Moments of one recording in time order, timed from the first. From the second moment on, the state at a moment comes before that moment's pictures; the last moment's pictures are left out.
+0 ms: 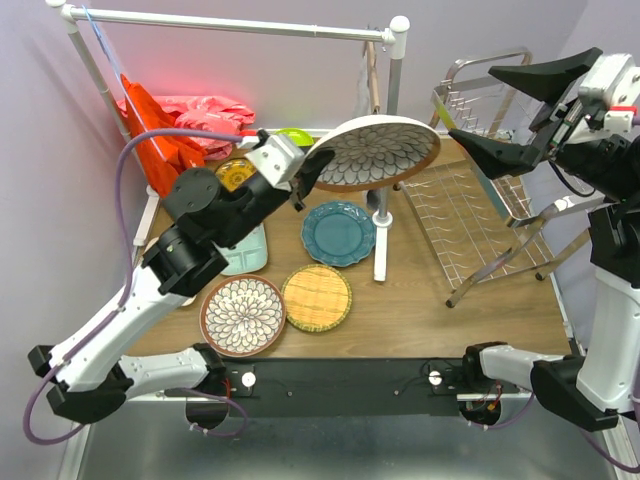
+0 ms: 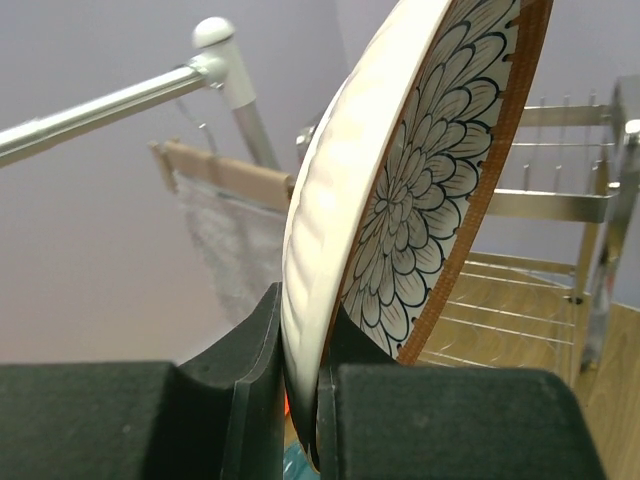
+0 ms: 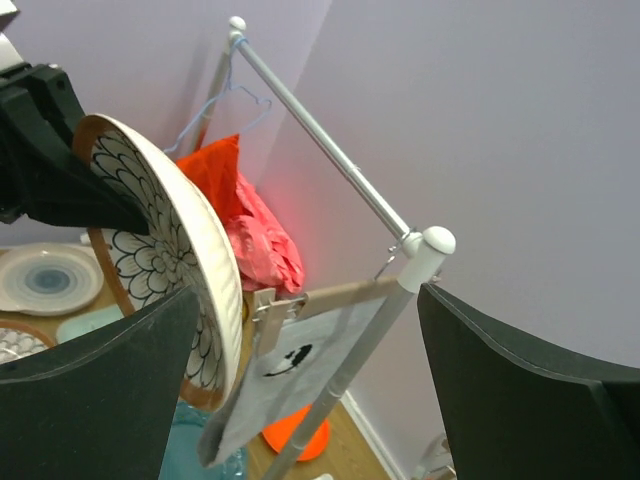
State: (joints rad) left arm -0.88 1.09 1.45 -0.09 0.02 0.20; right arm 0.16 1.21 2.10 -0.54 -0.84 -0.26
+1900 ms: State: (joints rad) left arm -0.97 1.05 1.38 0.33 -0.38 1.29; right arm 0.34 1.42 1.93 -0.07 -0.77 1.32
